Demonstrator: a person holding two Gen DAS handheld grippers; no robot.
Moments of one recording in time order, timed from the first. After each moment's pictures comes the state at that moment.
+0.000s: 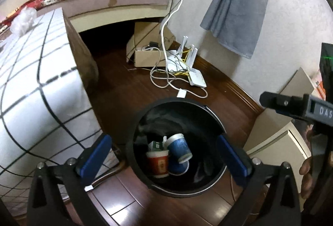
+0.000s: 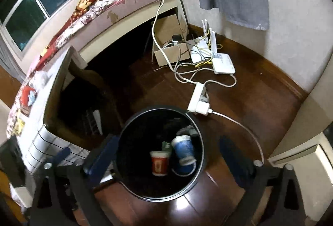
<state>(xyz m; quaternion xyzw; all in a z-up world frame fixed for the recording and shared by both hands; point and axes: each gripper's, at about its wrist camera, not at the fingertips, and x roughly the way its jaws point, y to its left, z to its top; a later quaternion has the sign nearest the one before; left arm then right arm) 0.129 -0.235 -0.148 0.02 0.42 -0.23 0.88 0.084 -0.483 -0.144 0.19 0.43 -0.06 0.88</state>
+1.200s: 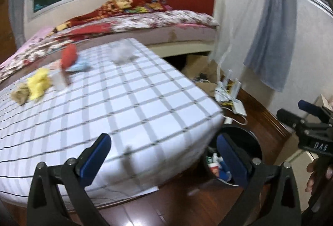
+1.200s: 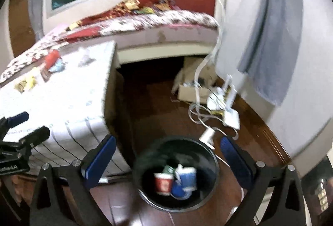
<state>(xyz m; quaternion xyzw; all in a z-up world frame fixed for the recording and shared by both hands) 0.105 -0.085 -0.070 0.01 0.34 -0.09 0.94 0.079 -0.325 -0.060 -0.01 0.32 -0.01 0.95</state>
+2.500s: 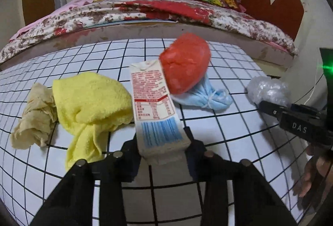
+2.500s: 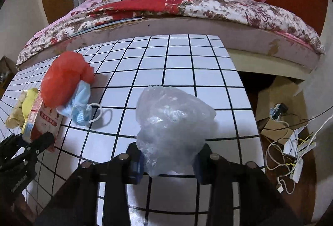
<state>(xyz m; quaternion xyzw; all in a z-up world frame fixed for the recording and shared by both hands) 0.303 0.106 -0.094 -0.07 0.39 0.04 0.92 0.392 -0.091 -0.092 -0.06 0.42 0.16 0.89</state>
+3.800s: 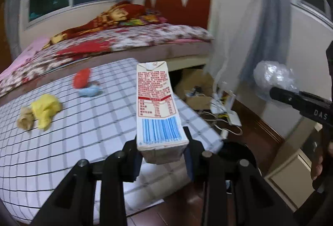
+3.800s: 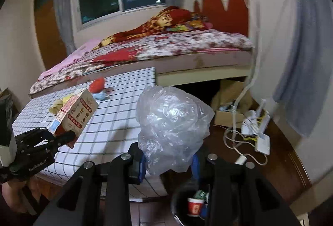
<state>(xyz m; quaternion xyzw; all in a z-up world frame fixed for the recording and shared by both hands) 0.123 -0.074 -0.027 0.02 0.31 -0.15 0.94 0.092 -0.323 0.001 0.03 0.29 0.08 0.95</state>
